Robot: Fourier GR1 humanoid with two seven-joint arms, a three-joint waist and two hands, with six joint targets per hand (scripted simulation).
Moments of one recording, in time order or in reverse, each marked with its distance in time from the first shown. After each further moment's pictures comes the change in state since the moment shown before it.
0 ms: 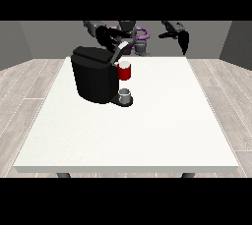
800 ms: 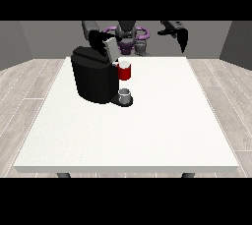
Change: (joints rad) left arm 0.032 -0.009 -0.006 -0.058 0.004 -0.011 0.033; right arm 0.059 -0.029 -0.054 0.074 -0.020 0.051 -0.149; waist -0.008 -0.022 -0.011
